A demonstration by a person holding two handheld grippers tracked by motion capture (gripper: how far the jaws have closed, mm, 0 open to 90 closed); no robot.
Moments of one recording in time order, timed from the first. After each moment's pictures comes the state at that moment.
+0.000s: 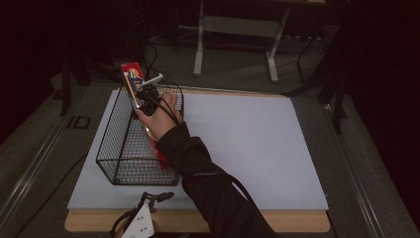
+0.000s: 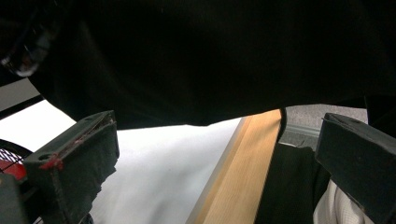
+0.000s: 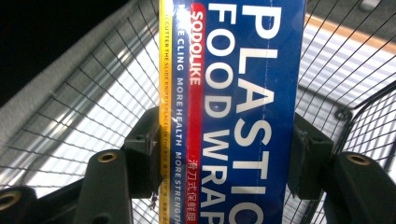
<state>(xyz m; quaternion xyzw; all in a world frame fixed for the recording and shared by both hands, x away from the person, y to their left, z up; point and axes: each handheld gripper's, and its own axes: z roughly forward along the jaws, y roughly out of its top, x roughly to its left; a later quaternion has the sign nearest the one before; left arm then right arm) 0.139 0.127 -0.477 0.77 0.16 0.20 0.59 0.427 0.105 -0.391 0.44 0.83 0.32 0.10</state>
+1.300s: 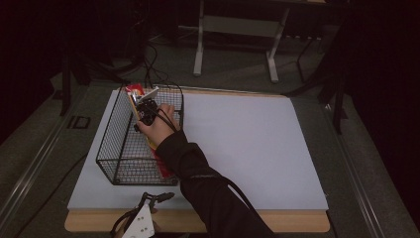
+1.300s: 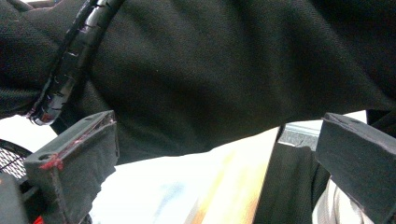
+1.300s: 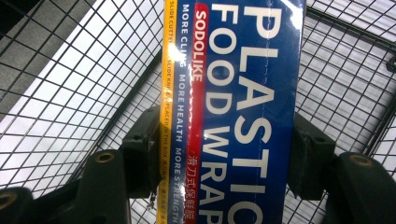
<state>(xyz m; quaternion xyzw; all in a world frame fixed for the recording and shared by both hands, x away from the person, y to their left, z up) 0.139 0.127 -0.477 0.77 0.16 0.20 0.58 0.438 0.117 -0.445 0.45 0.86 0.25 0.06</state>
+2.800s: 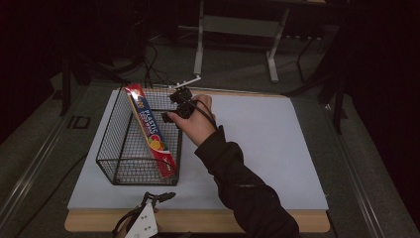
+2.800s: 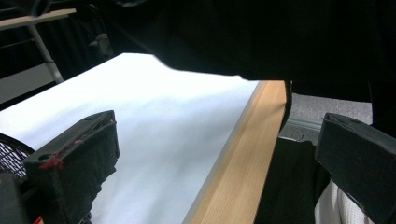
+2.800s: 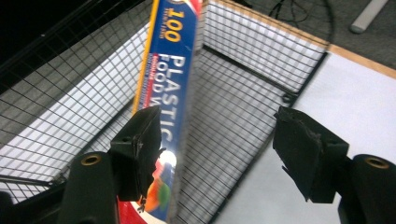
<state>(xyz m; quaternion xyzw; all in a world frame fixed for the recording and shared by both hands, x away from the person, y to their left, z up) 0.142 0.123 -0.481 0.78 0.17 0.19 0.58 0.411 0.011 -0.369 0.39 0.84 0.35 0.11</state>
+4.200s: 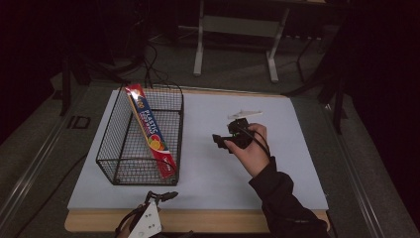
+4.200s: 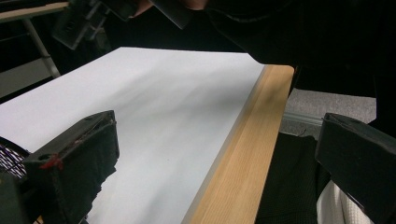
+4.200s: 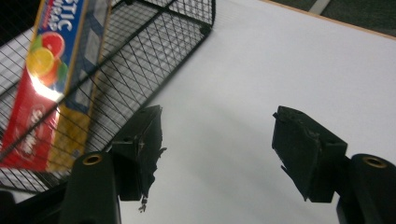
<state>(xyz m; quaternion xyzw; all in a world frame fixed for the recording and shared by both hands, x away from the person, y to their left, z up) 0.146 0.118 -0.484 0.79 0.16 0.19 0.56 0.367 -0.138 -0.416 0.42 0.81 0.37 0.15</state>
